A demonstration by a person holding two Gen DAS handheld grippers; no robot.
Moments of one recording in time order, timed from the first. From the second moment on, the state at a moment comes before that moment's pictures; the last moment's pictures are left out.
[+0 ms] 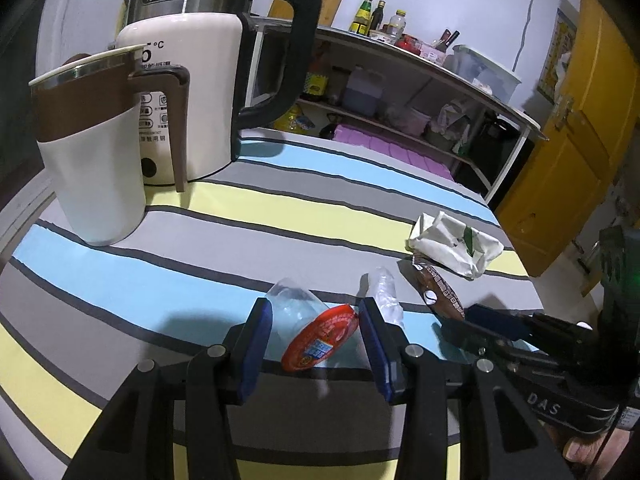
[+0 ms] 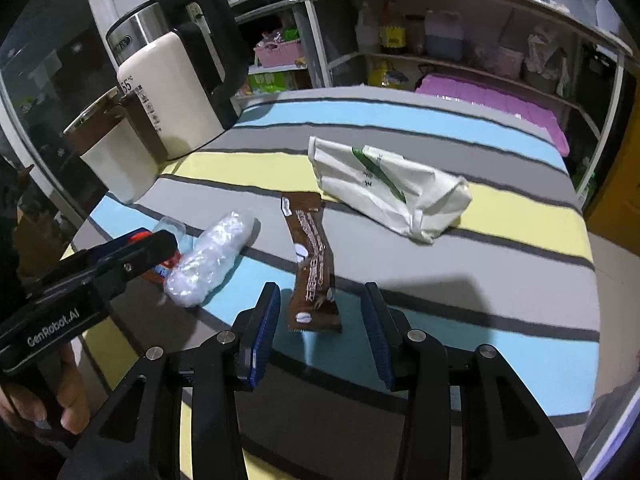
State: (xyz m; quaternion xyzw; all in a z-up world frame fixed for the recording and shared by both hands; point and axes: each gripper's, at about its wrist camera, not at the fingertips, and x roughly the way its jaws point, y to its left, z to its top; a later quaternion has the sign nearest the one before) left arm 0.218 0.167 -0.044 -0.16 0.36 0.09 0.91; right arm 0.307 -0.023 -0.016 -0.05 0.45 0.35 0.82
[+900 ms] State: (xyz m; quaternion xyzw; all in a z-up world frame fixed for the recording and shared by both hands) left arm 0.196 0.153 -0.043 -0.15 0.38 0.07 0.91; right arm 0.265 -0.053 -0.002 -0.03 0.44 0.36 0.82
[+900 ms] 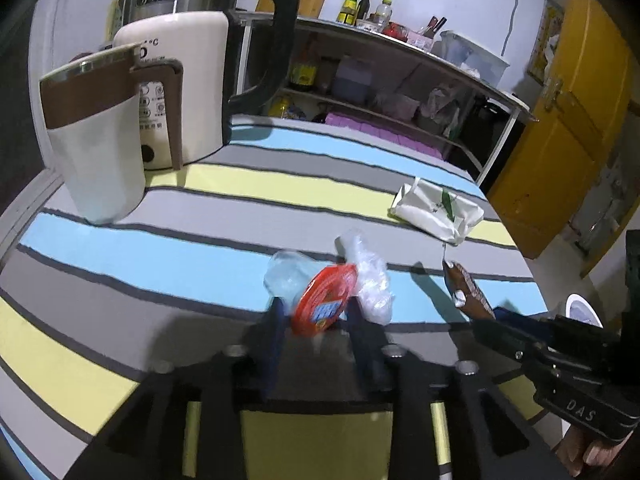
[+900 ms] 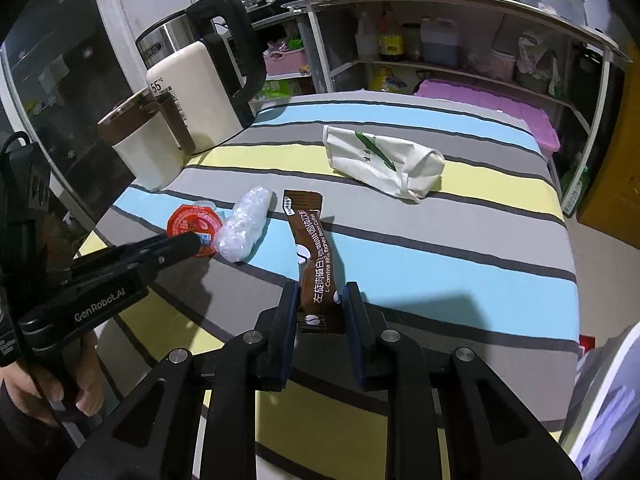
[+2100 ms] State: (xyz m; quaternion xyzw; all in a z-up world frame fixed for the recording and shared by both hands) left arm 0.158 0.110 -0.004 -0.11 0.33 0.04 0.94; right arm 0.241 -0.087 0.012 -0.01 0.43 0.34 0.84
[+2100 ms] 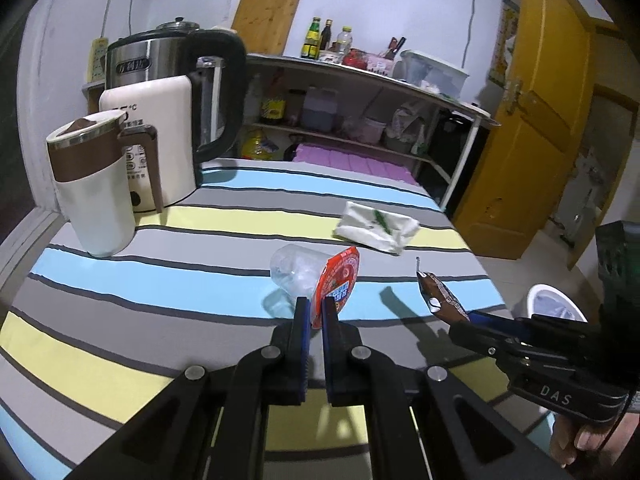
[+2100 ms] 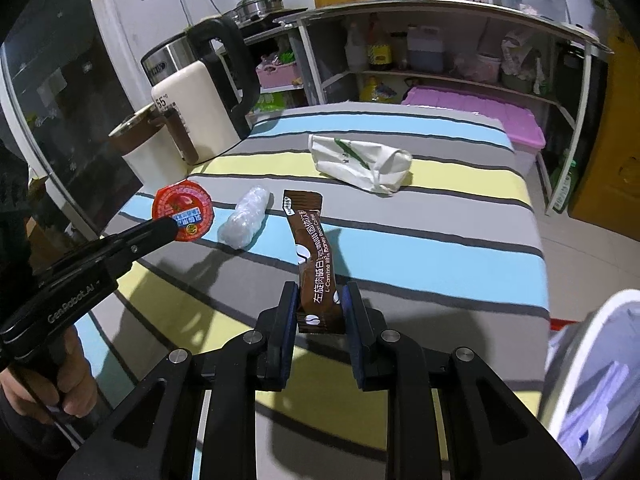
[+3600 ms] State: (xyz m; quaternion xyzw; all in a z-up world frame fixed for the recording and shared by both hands) left arm 0.157 -0.115 0.015 -0.03 0.34 -0.17 0.92; right arm 0.186 -0.297 0.033 0.09 0.40 0.18 0.89
